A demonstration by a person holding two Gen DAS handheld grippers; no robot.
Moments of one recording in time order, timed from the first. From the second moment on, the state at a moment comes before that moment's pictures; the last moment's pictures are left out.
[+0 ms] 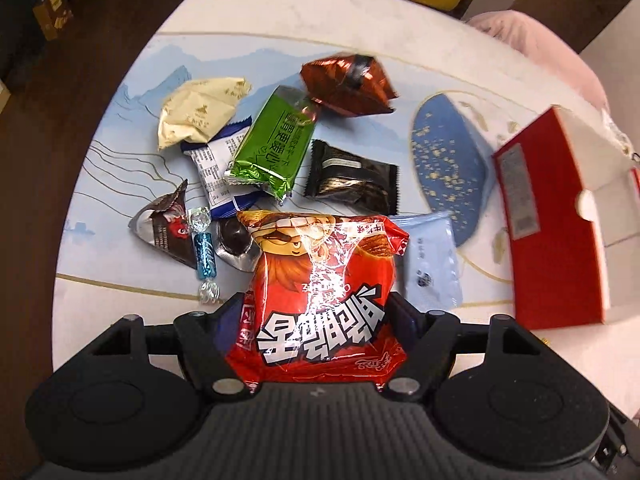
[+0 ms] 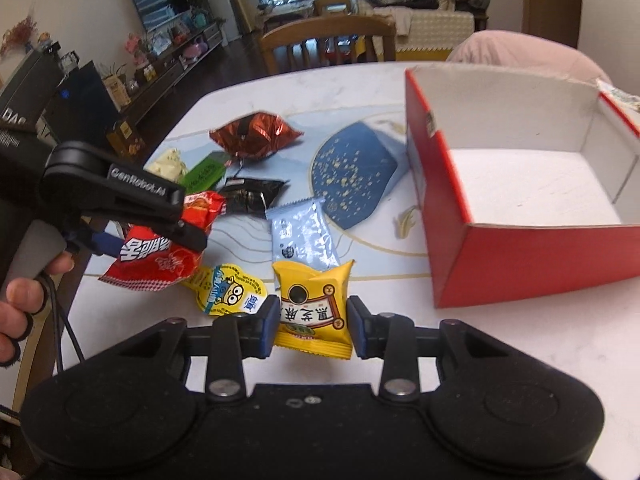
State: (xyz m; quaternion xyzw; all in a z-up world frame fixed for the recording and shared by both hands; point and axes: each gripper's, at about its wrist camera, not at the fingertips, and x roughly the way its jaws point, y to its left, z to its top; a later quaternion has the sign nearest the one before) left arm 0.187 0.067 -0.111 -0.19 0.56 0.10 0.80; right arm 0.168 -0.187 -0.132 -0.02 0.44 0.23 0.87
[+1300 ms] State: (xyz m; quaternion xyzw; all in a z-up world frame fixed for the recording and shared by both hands) left arm 0.264 -0.135 -0.007 -0.09 0.50 0.00 0.86; right arm 0.283 -0.350 -0.060 -0.02 0.39 0.17 0.91
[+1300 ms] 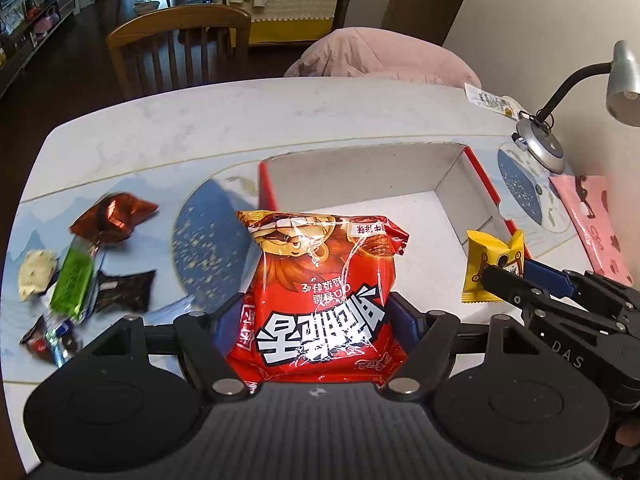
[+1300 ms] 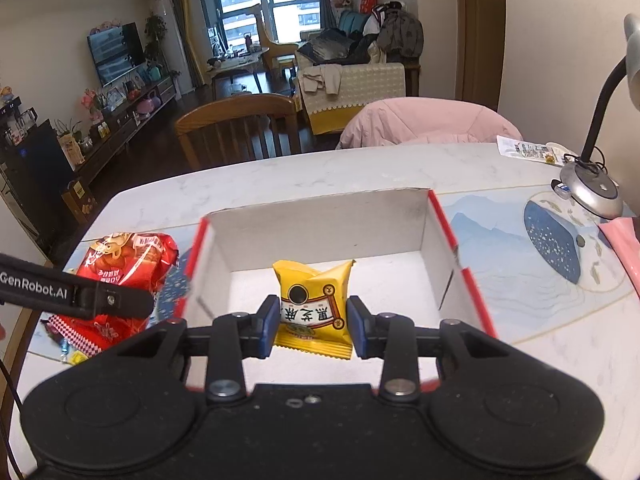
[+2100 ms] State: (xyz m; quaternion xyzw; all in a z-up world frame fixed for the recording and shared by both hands) left arm 0.363 -0.212 -0.088 0.00 0.59 0.01 0.81; right arm 0.343 -0.370 -0.110 -0.04 0.46 0.22 0.86
